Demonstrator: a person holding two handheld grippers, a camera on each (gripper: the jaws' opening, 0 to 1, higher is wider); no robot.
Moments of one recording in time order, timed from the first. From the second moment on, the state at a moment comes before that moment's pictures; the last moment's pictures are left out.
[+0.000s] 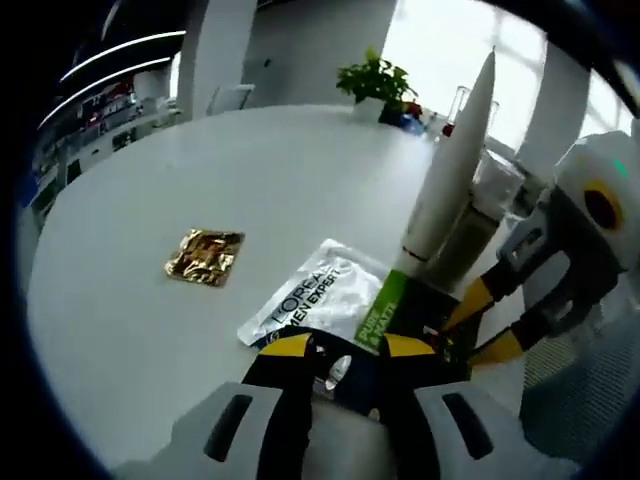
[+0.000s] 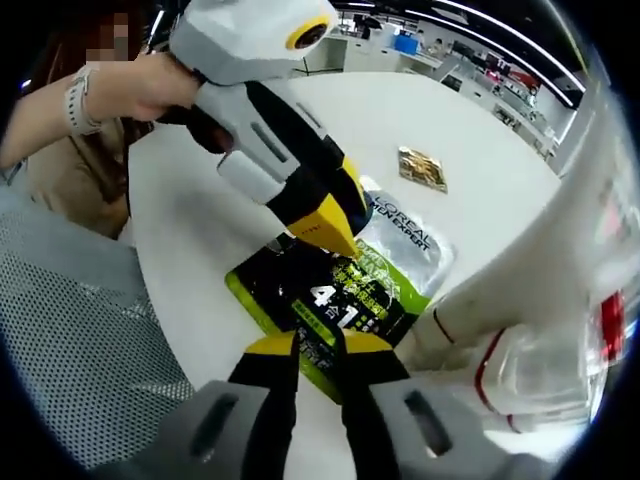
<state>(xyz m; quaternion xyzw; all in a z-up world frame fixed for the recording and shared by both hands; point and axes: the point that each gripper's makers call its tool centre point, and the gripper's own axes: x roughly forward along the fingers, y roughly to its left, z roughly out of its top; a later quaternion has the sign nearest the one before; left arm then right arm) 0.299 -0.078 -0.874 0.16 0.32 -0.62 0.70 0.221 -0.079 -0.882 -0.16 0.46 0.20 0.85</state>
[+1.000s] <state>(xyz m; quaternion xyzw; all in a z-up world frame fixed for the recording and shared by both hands) 0.318 0.007 -0.842 0.20 0.27 -0.59 0.73 0.226 -0.071 -0.839 -0.15 0.40 0.23 0.87</state>
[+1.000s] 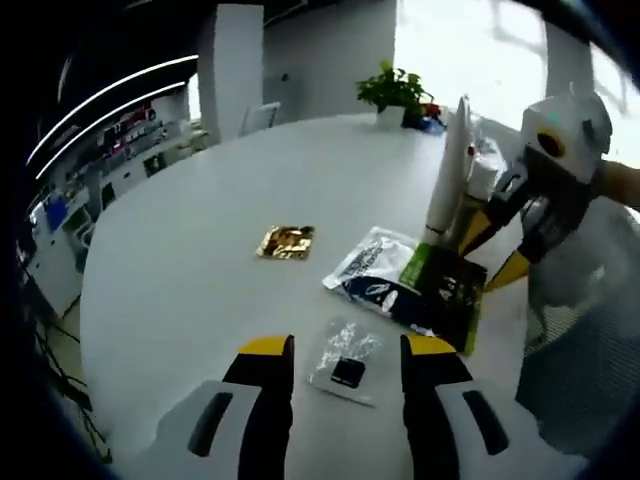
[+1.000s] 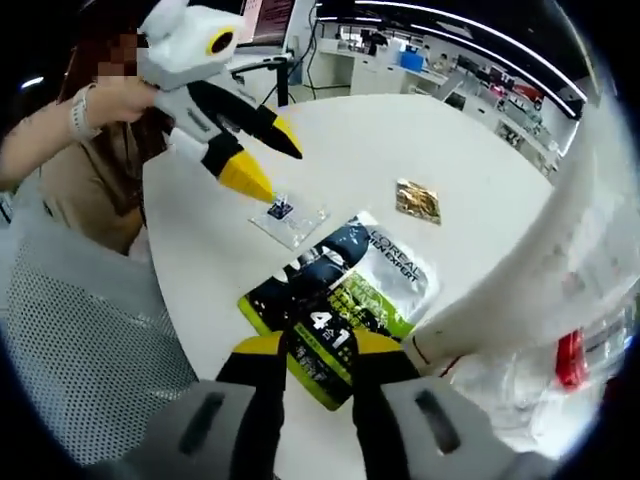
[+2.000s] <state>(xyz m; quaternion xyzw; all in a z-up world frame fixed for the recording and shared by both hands) 0.314 0.010 -0.881 0.26 0.27 -0.65 0.66 0.195 -0.048 -0.780 -0.04 0.34 0.23 0.91</state>
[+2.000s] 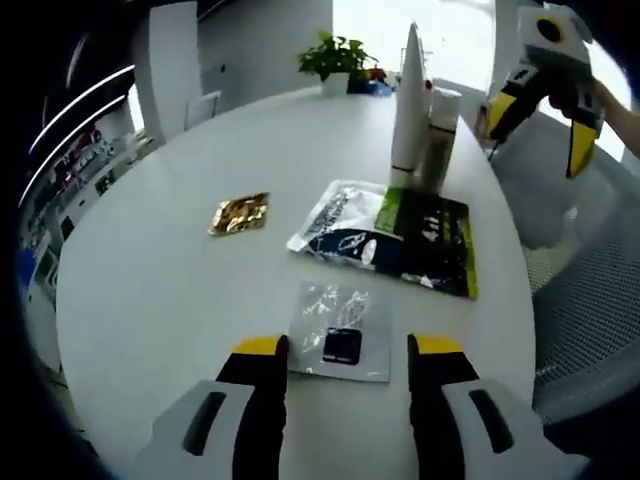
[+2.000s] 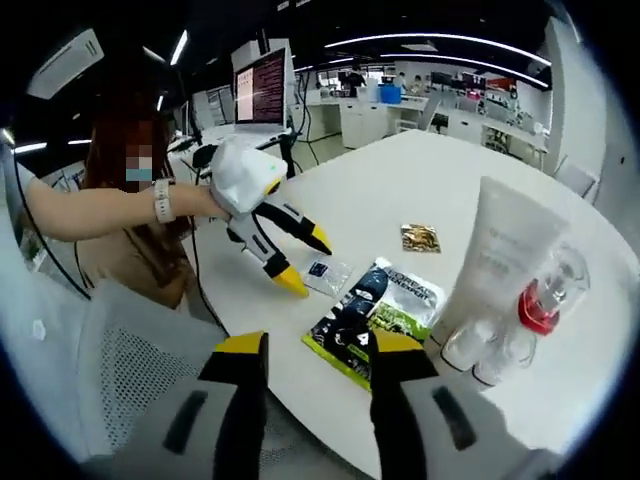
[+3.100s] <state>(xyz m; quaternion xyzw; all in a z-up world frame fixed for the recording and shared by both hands) 0.289 0.010 -0.879 0.28 0.26 -0.69 0.62 0.144 -0.141 -0.728 0.02 0.30 0.05 0.95</state>
